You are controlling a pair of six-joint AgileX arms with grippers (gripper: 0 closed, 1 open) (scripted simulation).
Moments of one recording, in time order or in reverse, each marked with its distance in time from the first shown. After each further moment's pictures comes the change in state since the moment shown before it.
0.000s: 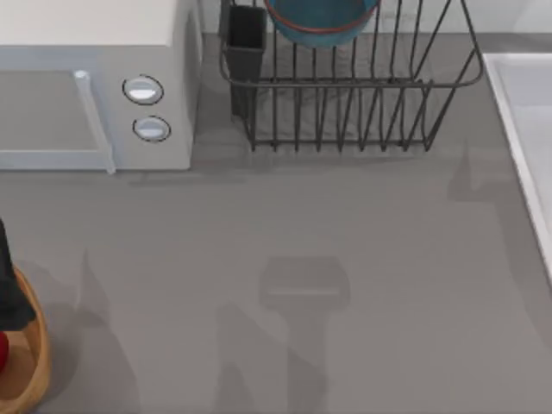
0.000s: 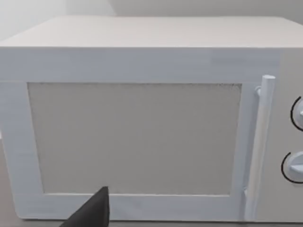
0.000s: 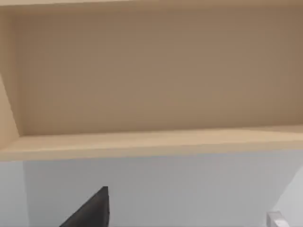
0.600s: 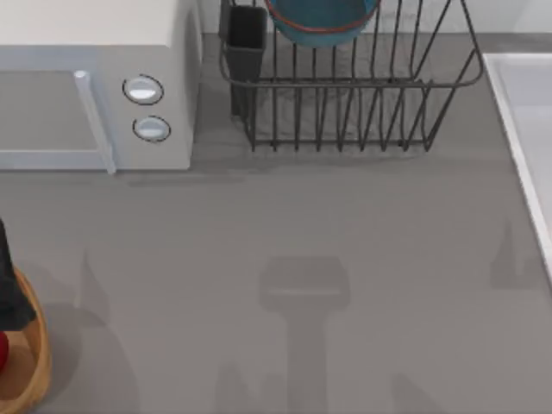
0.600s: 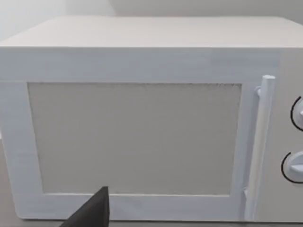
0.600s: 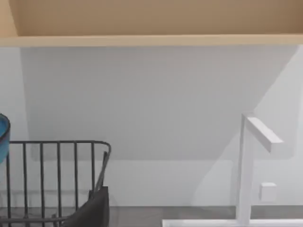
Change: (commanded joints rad) left arm 0.000 0.000 0.000 0.000 0.000 0.000; right arm -0.121 -0.570 -0.386 -0.274 -0.150 0.009
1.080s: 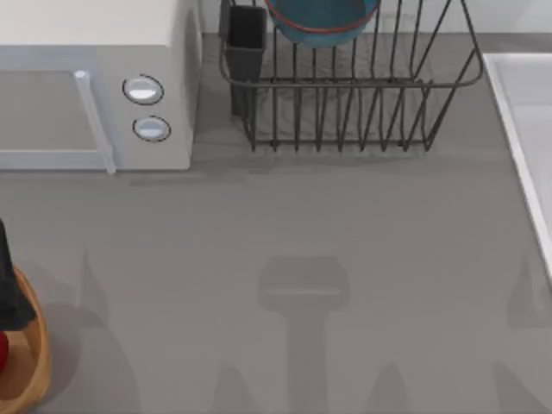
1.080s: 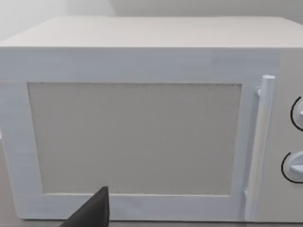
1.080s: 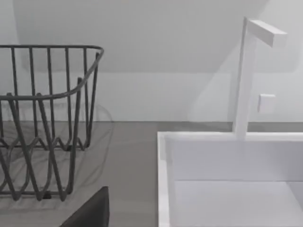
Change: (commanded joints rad) left arm 0.000 0.000 0.000 0.000 0.000 0.000; right arm -0.118 -0.246 -0.199 -0.183 -0.127 0.002
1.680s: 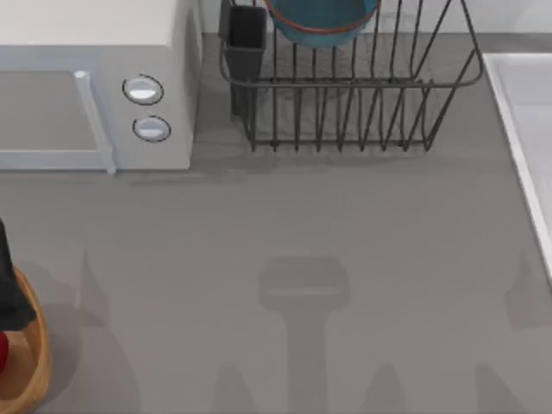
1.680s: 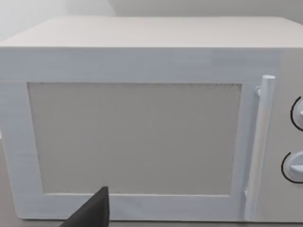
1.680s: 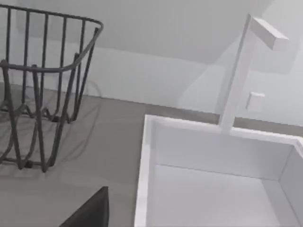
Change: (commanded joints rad) left arm 0.000 0.000 0.000 0.000 0.000 0.000; right arm -0.009 0.101 0.109 -0.080 -0.017 -0.148
